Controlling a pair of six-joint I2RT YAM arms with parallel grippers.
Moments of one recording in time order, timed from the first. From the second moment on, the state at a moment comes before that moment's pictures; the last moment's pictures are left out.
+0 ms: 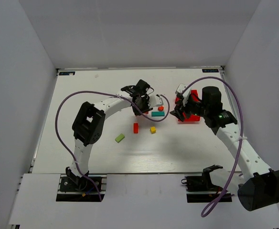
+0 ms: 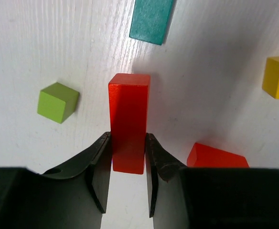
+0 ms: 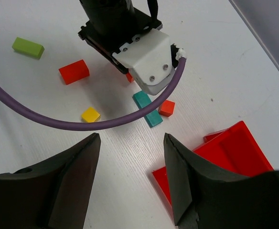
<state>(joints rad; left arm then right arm) -0.66 2.09 1.65 -0.67 0.11 0.70 0.30 1.07 0.93 -0.37 -0.63 -0.53</state>
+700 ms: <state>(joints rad) -0.60 2.12 1.75 -0.74 0.23 0.87 0.30 1.04 0.92 -0.37 -0.65 -0.55</state>
